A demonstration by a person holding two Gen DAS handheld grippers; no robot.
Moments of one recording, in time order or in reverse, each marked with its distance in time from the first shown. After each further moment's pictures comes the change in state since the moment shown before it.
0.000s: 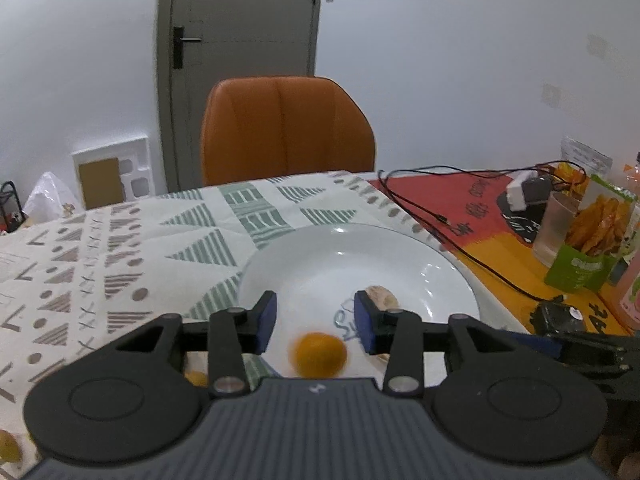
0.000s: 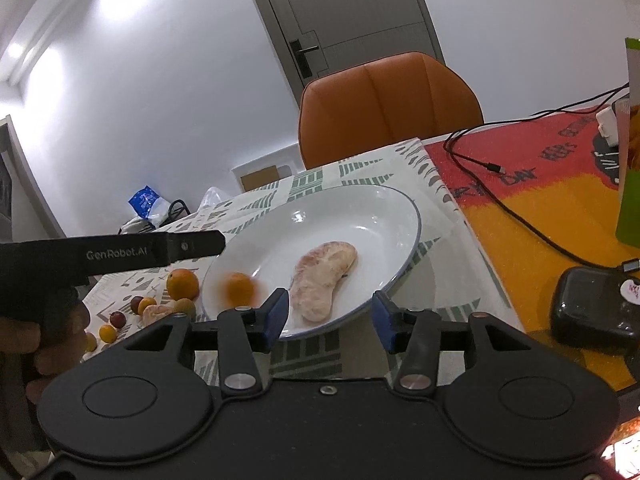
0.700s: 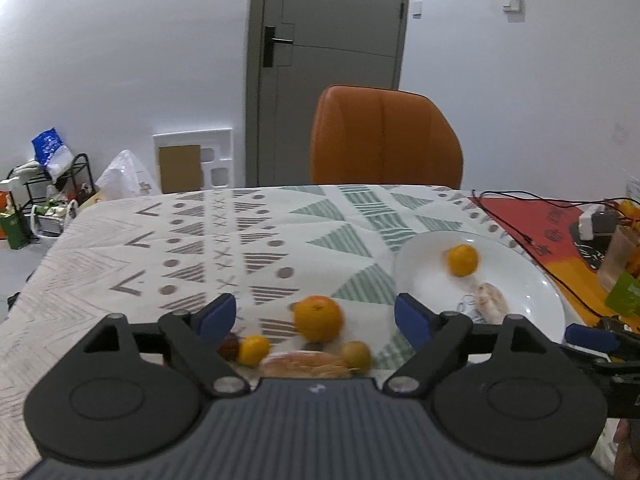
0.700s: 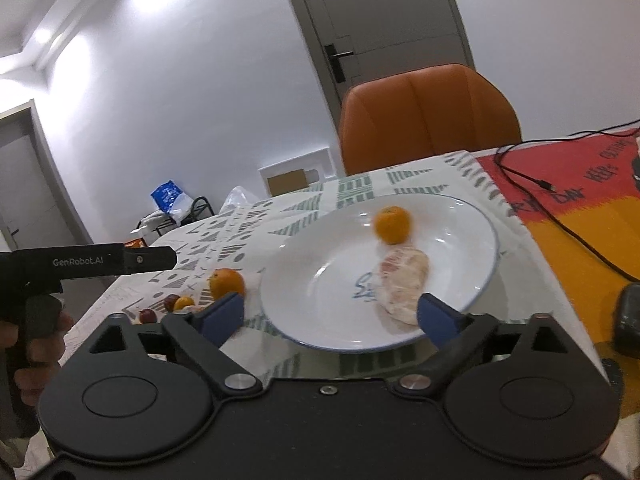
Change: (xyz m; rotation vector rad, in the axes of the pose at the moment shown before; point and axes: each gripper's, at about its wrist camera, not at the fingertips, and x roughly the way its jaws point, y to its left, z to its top) left arm -0.051 0.085 -0.014 -0.121 -0.014 0.188; right arm 0.012 0.047 -0.001 -0.071 -0.023 0.055
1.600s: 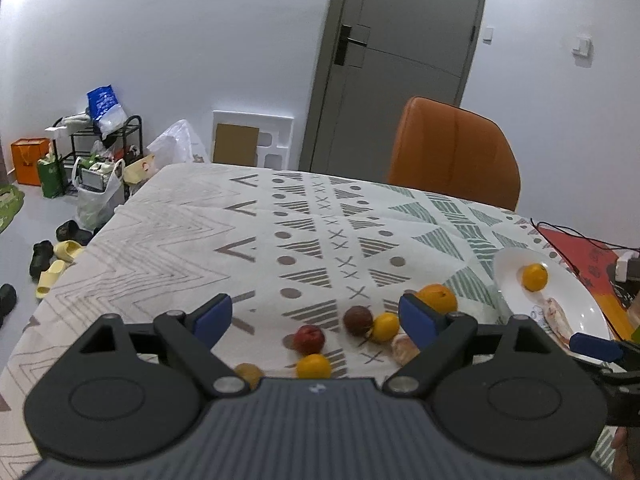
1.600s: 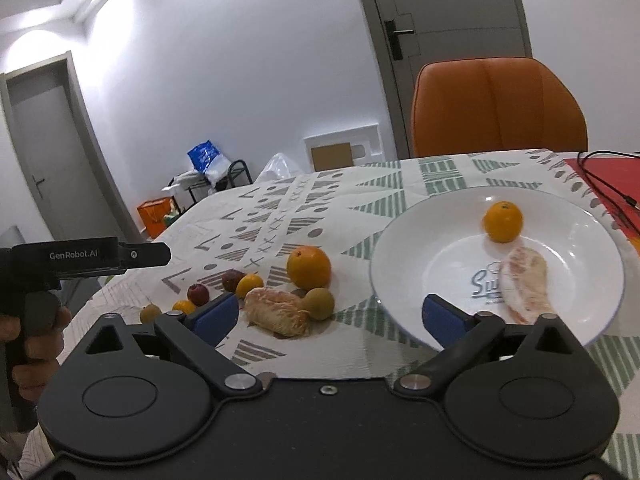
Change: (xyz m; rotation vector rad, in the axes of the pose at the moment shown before) left arm -0.017 0.100 -0.025 -0.180 0.002 0.078; right arm 0.045 0.076 -0.001 -0.118 0.088 0.080
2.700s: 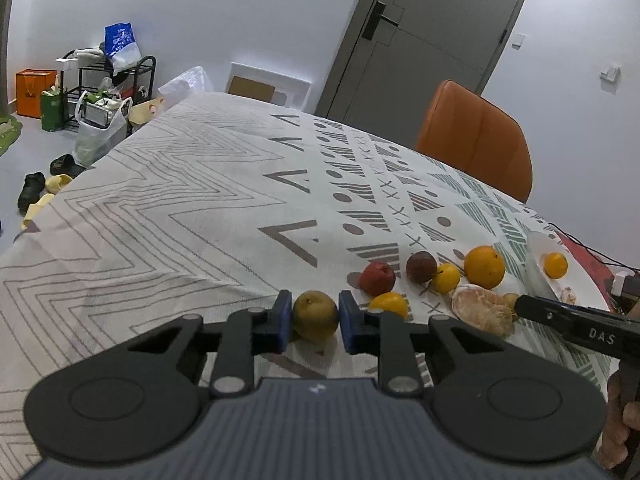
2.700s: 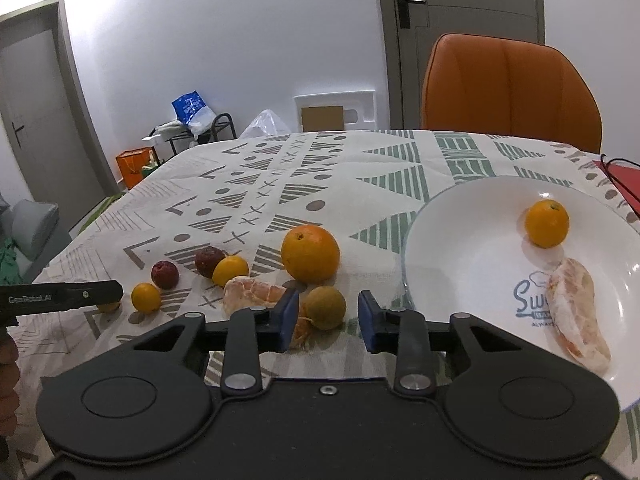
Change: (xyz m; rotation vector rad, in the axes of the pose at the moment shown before) left arm 0.015 0.062 -0.035 -0.145 0.089 -0.060; right arm 0.062 0.027 0.006 -0.095 0.120 -0.084
